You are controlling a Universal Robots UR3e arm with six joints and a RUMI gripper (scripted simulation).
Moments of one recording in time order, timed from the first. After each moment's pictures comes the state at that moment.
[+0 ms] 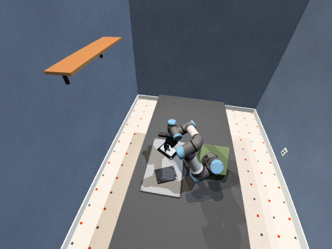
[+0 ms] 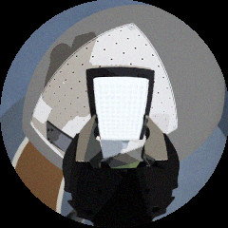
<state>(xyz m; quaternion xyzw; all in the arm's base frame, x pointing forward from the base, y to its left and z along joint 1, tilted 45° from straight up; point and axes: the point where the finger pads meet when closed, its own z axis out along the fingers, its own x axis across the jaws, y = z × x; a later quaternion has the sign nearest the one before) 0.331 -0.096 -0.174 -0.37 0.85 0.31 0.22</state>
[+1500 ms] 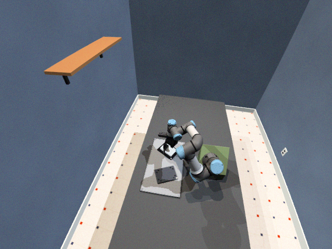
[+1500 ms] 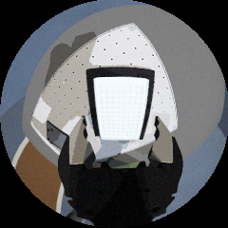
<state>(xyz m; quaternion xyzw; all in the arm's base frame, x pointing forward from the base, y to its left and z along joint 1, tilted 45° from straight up) 0.332 -0.096 -0.174 -0.37 0.85 0.31 0.22</state>
